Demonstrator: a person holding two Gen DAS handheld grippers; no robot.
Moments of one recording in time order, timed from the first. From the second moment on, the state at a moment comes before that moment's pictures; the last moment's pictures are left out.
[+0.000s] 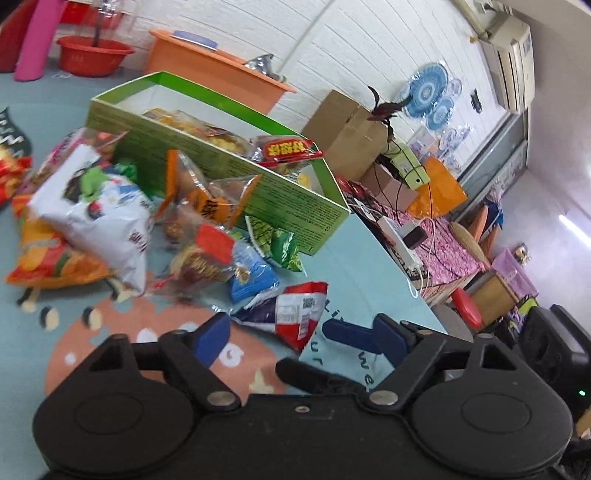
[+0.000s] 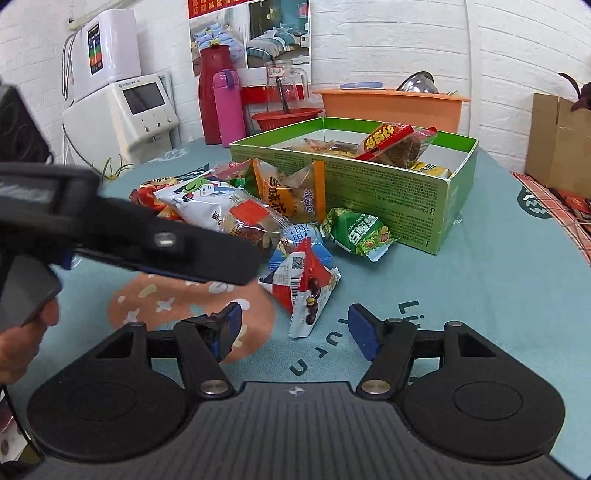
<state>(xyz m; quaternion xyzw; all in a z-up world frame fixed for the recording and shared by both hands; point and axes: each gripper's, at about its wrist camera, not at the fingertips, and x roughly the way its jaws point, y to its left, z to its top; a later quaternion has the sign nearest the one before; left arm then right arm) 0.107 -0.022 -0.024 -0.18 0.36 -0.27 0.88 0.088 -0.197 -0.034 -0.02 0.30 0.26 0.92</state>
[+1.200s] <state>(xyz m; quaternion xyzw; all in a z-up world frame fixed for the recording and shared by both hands) 0.095 -0.011 -0.038 -0.16 0.36 -0.21 0.89 0.089 -0.212 -0.020 -0.01 0.29 0.24 0.93</state>
